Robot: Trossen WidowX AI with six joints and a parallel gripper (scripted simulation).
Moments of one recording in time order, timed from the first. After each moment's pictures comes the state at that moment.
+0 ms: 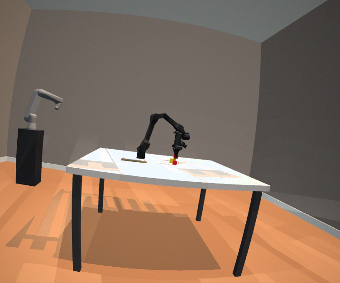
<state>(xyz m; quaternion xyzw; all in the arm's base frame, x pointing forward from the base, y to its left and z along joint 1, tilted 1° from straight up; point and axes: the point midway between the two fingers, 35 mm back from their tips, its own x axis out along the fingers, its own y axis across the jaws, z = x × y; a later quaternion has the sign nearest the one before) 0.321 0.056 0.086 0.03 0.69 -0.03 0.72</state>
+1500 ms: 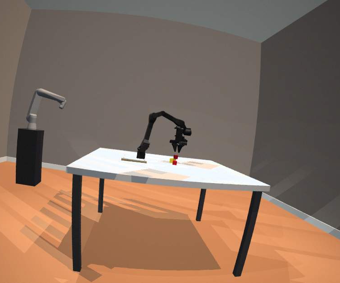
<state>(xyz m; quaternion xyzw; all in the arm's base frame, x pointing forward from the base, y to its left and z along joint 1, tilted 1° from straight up) 0.314 0.021 0.127 -0.12 0.68 0.11 0.71</state>
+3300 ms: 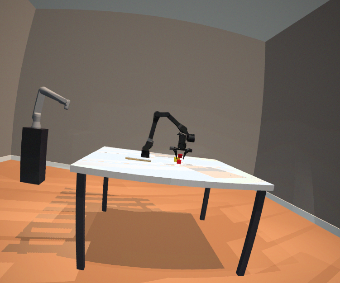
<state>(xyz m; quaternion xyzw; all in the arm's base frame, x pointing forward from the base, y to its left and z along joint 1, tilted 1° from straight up) 0.294 -0.045 0.062 -0.41 0.57 0.39 0.59</state>
